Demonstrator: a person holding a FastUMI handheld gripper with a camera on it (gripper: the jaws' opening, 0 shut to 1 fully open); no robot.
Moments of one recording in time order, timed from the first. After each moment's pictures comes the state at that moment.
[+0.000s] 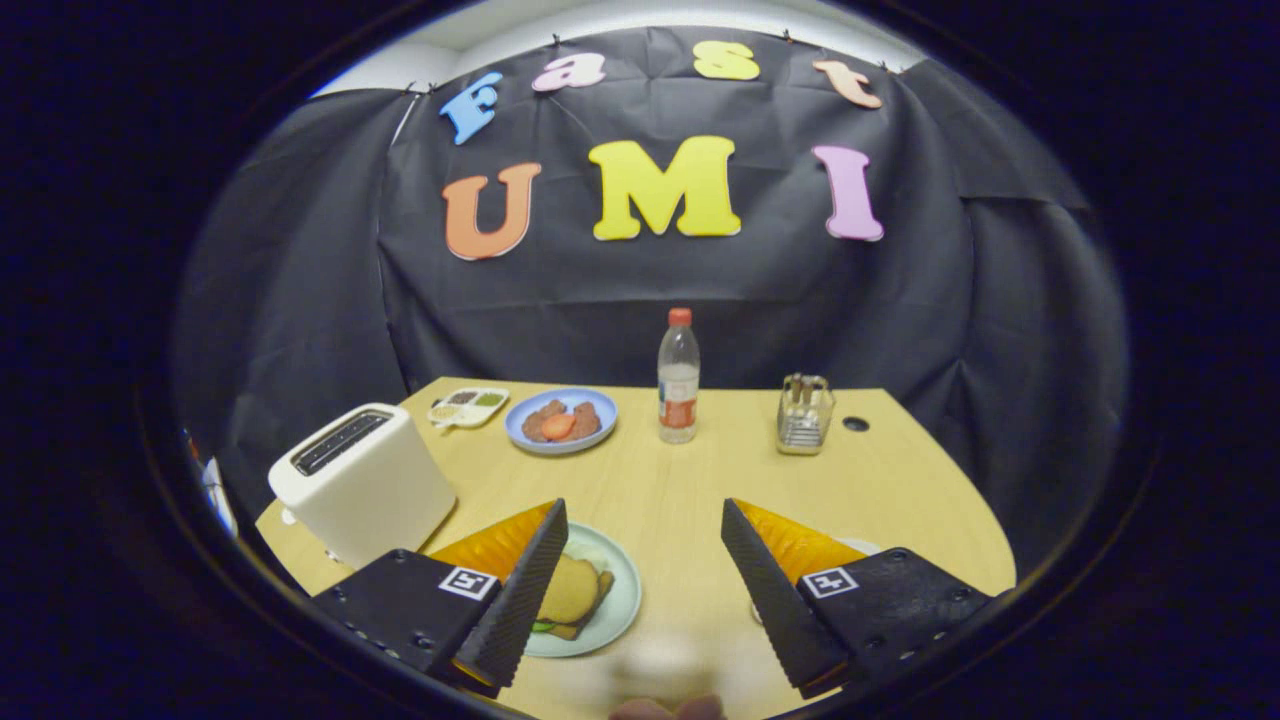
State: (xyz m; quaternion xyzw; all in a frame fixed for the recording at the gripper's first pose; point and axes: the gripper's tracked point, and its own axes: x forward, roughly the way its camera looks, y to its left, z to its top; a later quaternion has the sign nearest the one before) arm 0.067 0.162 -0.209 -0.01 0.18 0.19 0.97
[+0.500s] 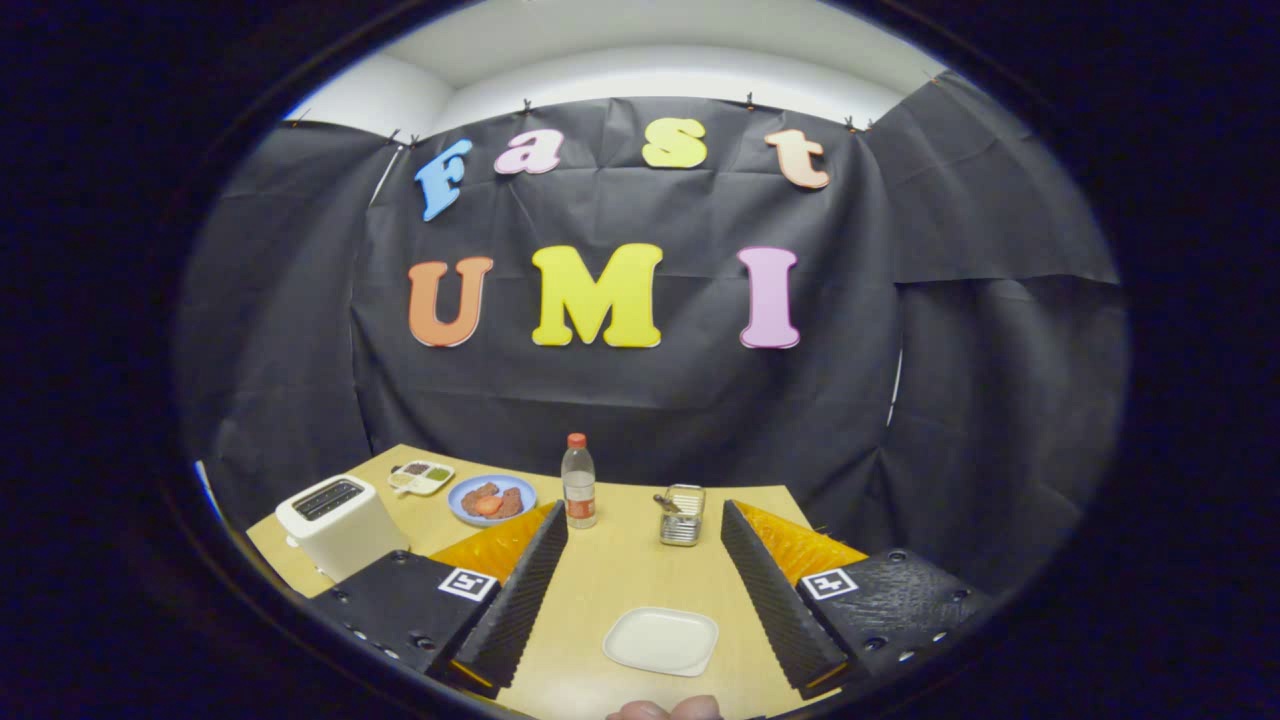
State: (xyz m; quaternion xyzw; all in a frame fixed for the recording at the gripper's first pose) arm 0.056 0.010 -0.068 0.00 0.08 0.13 0.99
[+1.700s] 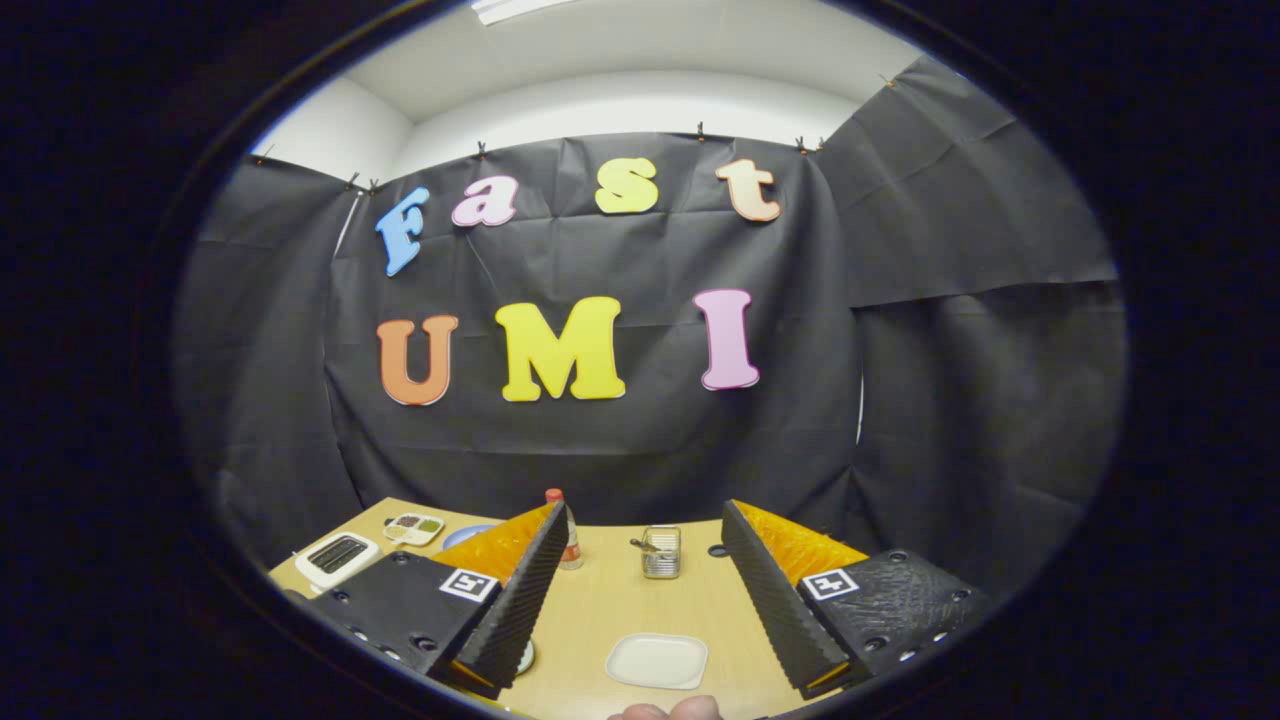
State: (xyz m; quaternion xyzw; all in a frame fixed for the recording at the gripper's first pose) arm 0.046 -0.006 -0.018 0.04 0.04 0.09 0.99
